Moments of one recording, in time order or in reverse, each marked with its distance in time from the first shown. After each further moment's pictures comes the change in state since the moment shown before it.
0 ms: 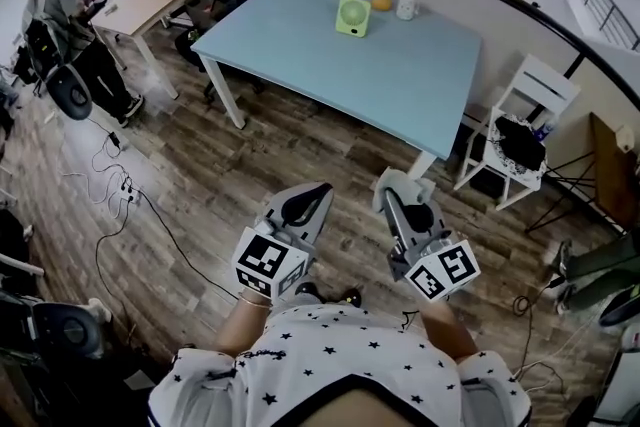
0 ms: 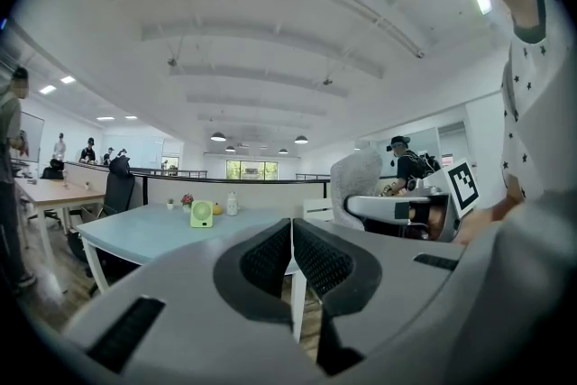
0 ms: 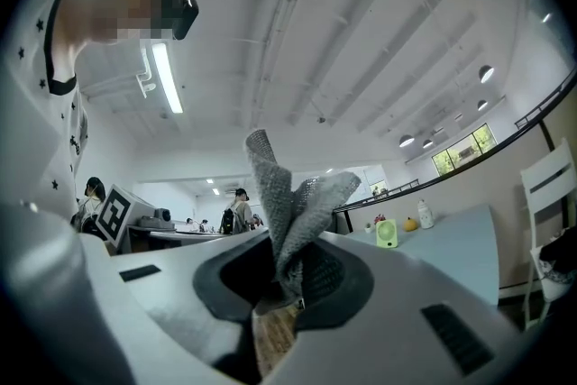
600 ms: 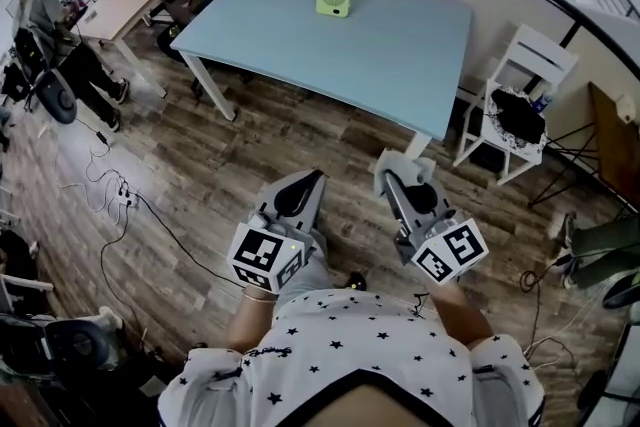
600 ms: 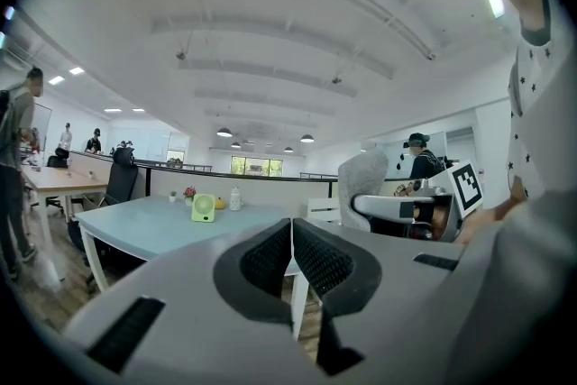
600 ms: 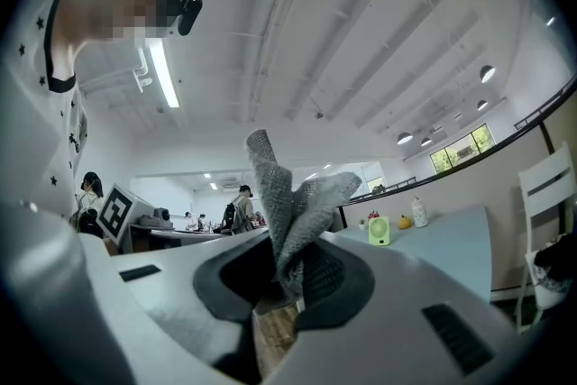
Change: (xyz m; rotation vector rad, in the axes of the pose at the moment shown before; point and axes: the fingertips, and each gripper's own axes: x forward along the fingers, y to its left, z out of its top) left arm 0.034 0.013 -0.013 -0.050 0.008 0.024; right arm 0.006 -0.039 -0.006 -0.013 0.036 -0.011
